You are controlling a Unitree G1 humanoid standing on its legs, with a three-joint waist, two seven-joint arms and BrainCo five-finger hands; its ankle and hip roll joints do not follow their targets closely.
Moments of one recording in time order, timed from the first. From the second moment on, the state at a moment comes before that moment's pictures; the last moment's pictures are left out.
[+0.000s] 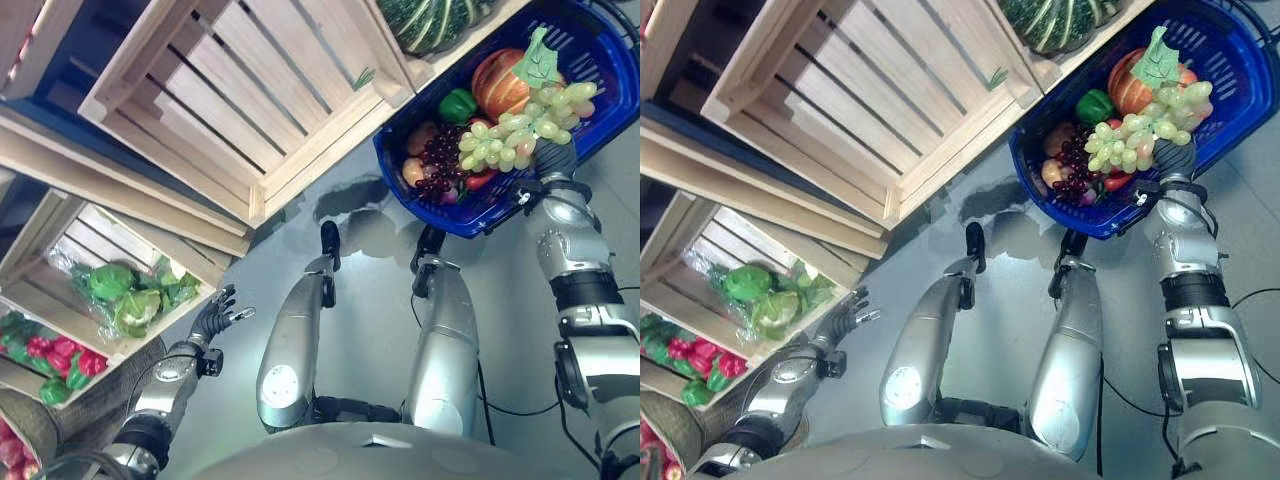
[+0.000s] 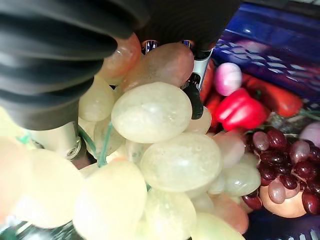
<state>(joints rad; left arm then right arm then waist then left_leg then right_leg) 0.08 0.44 -0.23 0.61 -0.41 -0.13 -0.10 -0.65 -0.65 0.02 0.65 0.58 0.02 -0.22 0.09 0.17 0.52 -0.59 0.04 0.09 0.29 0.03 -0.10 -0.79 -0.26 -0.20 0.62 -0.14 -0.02</state>
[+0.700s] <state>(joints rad) 0.08 0.43 -0.25 0.62 -0.43 -0.14 -0.04 -0.91 -0.70 0.04 1.15 0.83 0.18 -0.03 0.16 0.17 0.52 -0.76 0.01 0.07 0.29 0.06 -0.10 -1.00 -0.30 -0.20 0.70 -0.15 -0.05</state>
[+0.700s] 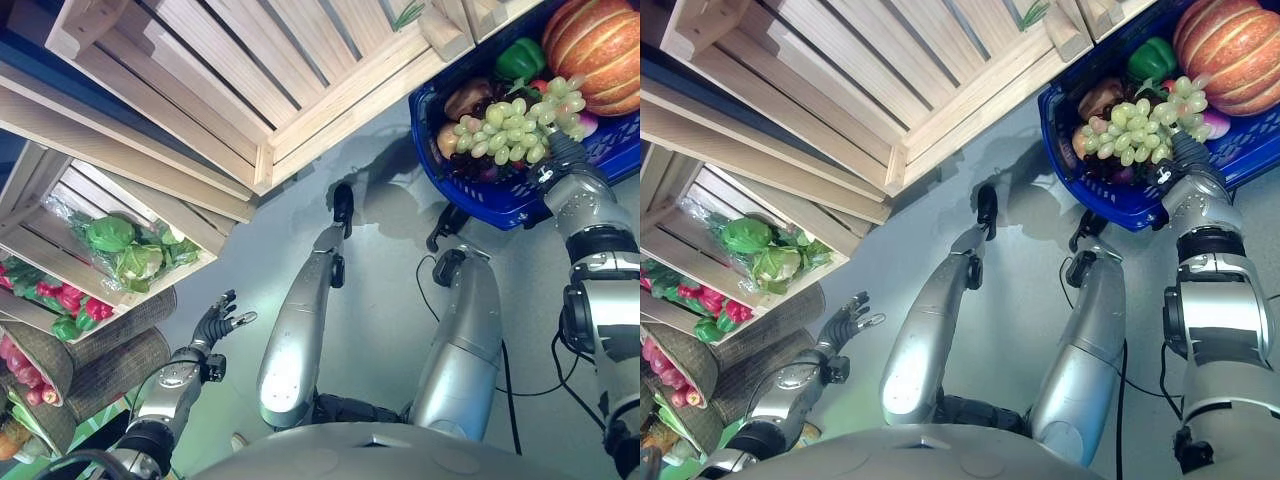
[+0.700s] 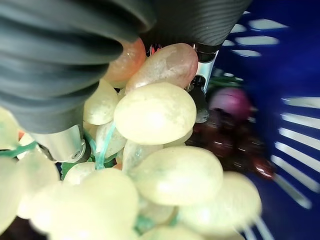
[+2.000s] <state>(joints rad) 0.02 0.28 -0.13 0.88 -0.43 -0.31 0.05 -0.19 -0.44 0.25 0.81 0.03 -0.22 -0.44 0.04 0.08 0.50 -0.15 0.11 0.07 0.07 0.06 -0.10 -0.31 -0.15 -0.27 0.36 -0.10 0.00</state>
